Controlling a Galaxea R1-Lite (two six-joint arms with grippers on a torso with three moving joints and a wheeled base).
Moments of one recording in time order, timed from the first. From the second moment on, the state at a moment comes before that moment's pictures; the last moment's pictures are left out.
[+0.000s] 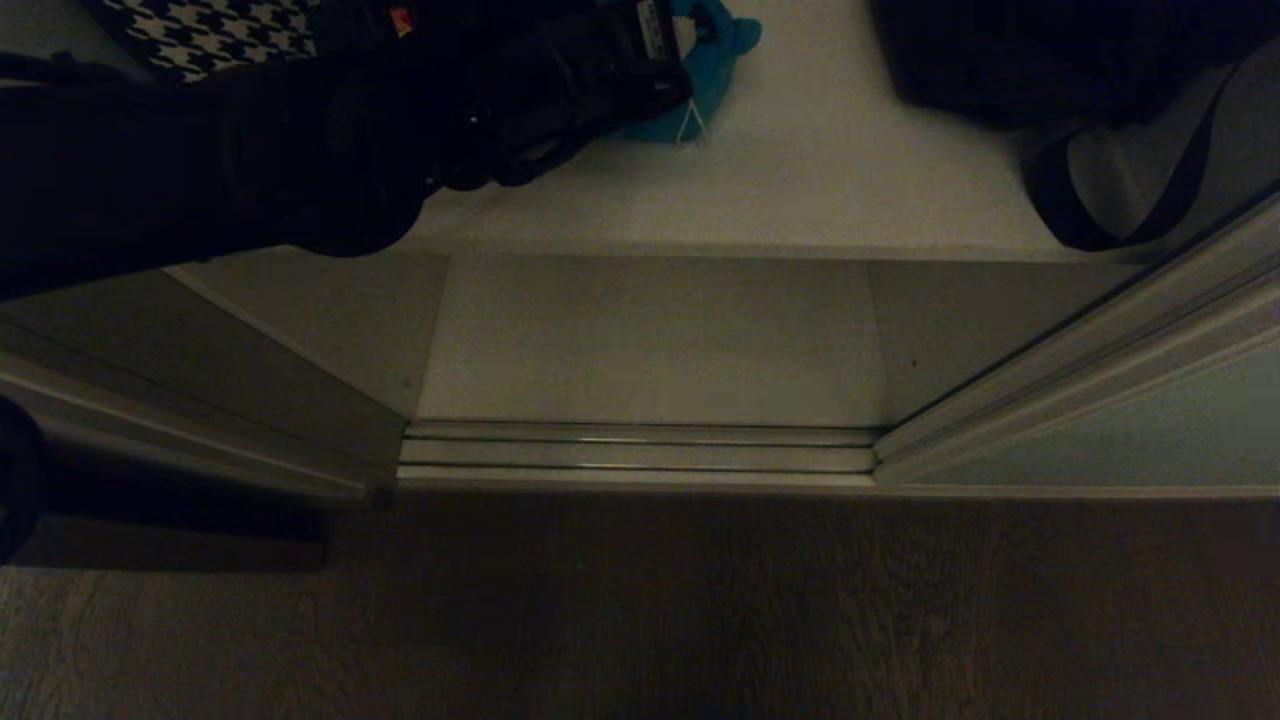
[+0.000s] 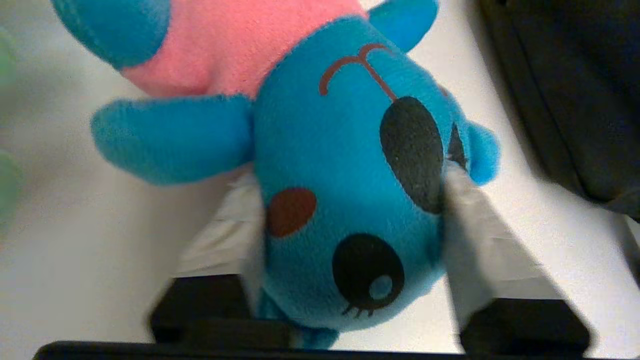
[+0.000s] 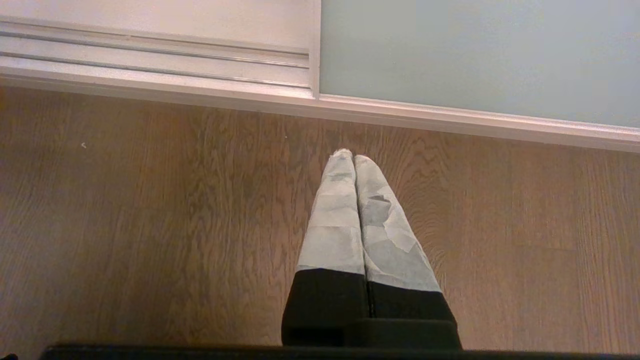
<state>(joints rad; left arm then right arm) -0.65 1.92 -1.94 -0.24 0.19 -0.13 0.00 0.00 0.00 0.00 0.01 -0.02</state>
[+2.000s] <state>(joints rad) -0.28 1.17 -1.27 0.33 0.02 0.02 0.00 0.00 0.00 0.00 0.01 -0.02</state>
